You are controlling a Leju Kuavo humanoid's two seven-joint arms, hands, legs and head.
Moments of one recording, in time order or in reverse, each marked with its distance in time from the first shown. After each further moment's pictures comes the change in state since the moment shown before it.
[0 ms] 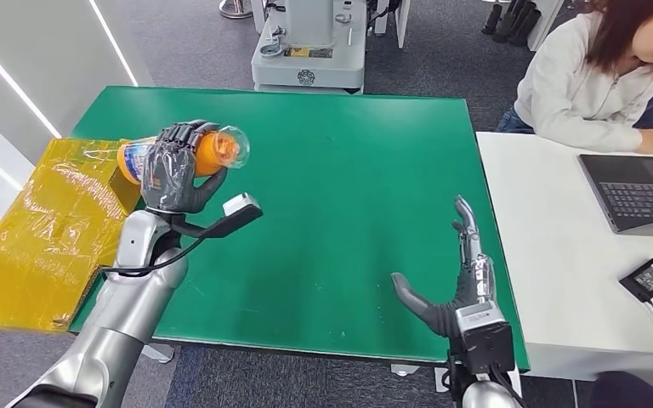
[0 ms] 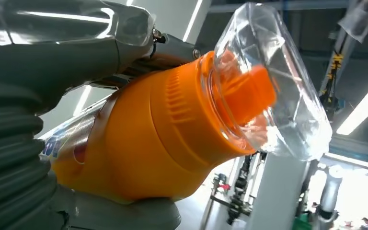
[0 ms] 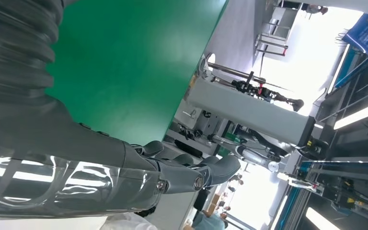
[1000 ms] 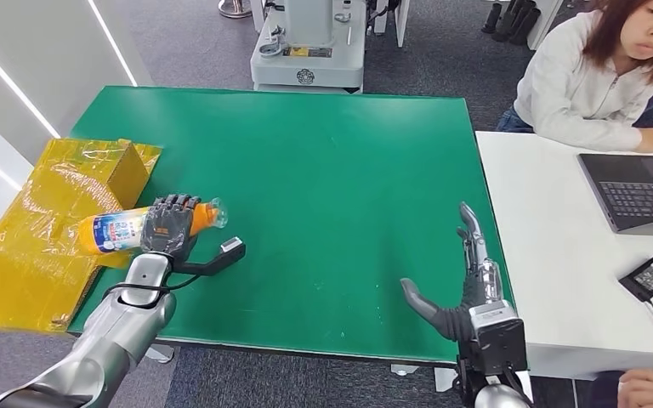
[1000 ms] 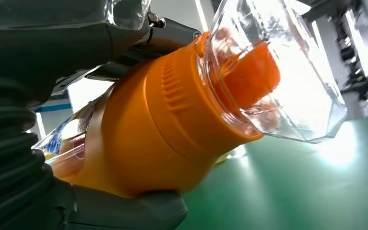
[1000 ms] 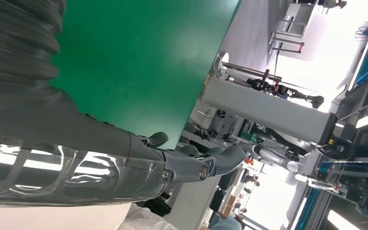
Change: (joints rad) left arm -0.006 0.079 -0.018 0.462 -0.366 -0.036 0.347; right arm 0.029 0.023 -0.083 -0.009 -0.014 0.111 0.009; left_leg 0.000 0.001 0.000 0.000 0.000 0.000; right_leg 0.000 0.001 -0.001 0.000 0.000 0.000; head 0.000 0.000
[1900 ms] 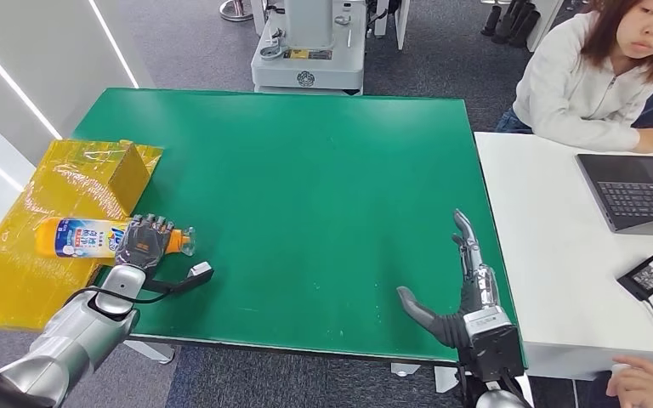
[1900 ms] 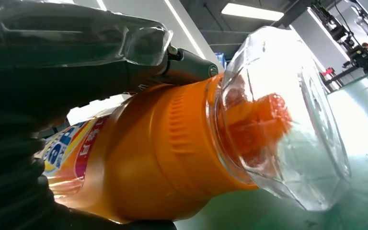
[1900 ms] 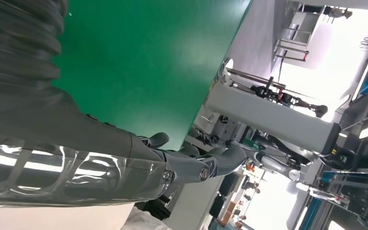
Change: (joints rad) left arm -0.044 0.181 -0.331 0.116 -0.001 -0.110 0.087; right arm 0.024 0.011 -0.017 -0.003 0.015 0.046 -0.007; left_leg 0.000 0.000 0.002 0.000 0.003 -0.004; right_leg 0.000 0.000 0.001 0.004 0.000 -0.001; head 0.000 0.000
